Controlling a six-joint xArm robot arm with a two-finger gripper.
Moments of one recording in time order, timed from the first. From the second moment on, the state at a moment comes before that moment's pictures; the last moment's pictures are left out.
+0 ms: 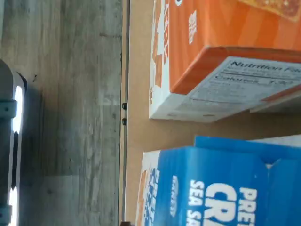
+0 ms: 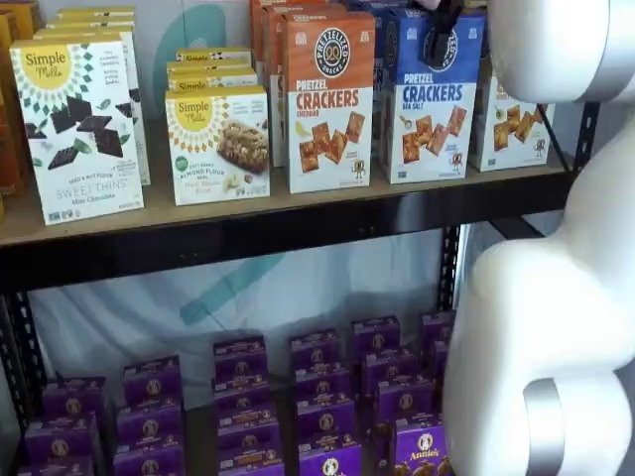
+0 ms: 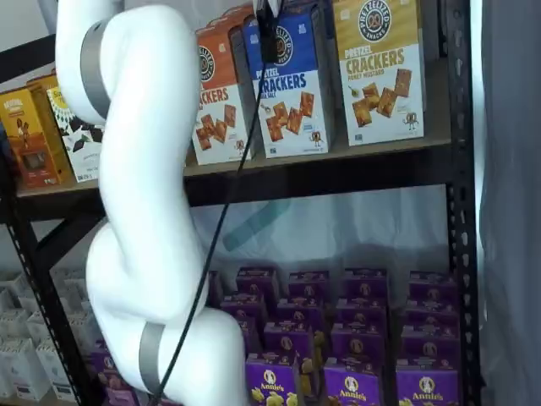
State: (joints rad) arm -0.18 -0.11 -1.78 0.17 1.77 -1.70
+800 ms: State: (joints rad) arm -0.18 -0.11 -1.78 0.17 1.78 -1.70
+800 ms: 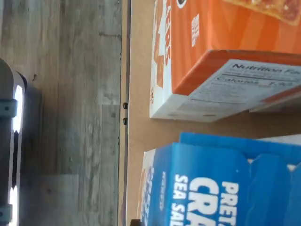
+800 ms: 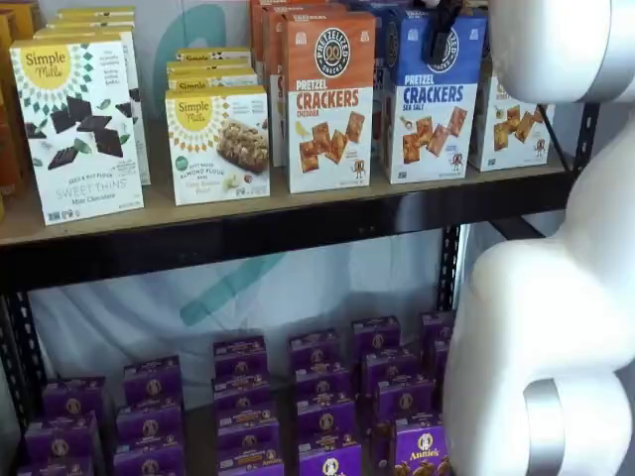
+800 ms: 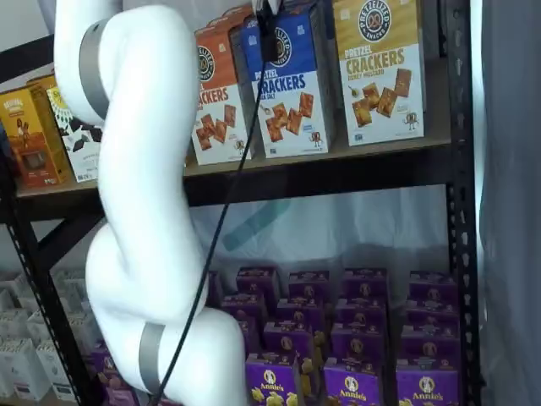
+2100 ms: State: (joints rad) arm -0.18 -0.16 -1.75 0.17 1.79 -1.70
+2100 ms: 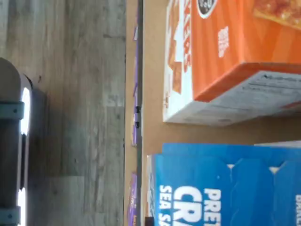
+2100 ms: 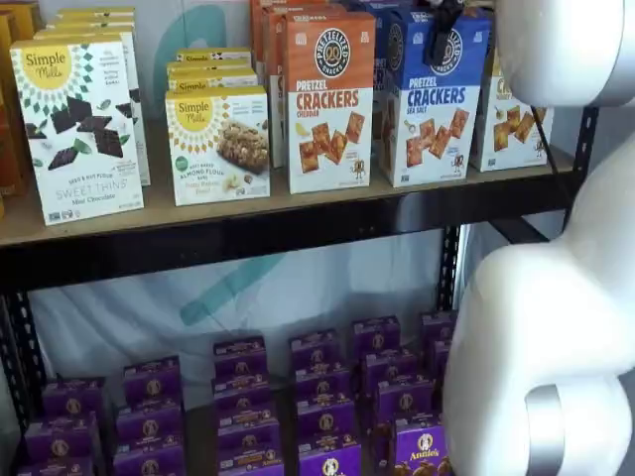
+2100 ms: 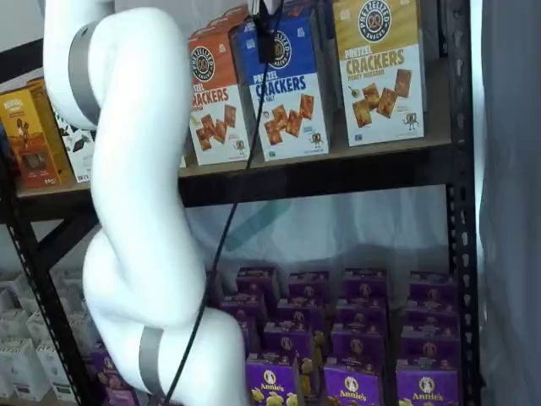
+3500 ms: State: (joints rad) arm -0.29 -0.41 -1.58 0.19 1.97 -1.78
